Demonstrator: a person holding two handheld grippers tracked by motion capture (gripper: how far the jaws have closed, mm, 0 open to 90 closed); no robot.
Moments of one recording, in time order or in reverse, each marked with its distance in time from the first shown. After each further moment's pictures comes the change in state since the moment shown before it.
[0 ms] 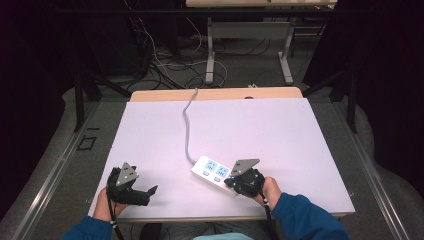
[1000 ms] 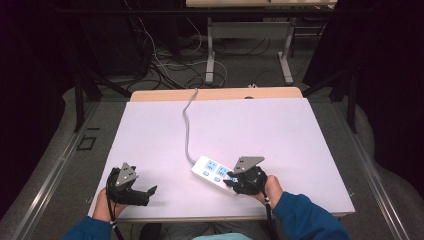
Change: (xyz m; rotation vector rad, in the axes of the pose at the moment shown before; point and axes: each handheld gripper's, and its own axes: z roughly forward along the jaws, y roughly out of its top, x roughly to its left) left arm 0.000 0.000 -0.001 0.003 -0.003 0.001; right arm -0.004 0.004 -0.010 -0.058 -0.031 0.008
